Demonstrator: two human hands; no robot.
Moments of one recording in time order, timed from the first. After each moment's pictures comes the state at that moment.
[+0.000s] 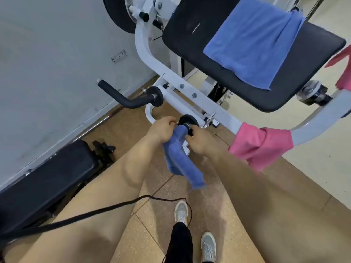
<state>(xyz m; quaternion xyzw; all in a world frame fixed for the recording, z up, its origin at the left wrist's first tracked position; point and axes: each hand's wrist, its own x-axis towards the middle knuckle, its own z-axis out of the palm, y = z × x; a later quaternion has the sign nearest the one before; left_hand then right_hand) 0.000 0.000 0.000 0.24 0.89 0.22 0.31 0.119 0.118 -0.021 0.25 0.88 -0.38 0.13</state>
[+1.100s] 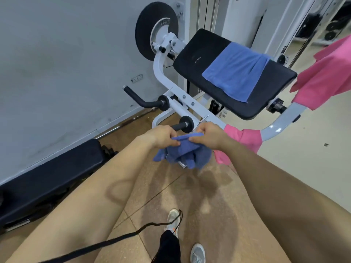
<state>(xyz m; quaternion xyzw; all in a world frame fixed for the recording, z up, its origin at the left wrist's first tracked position) 0.122 -0.078 0.123 0.37 0.88 0.08 0.30 0.247 0.102 0.120 0.18 0.90 -0.40 0.07</state>
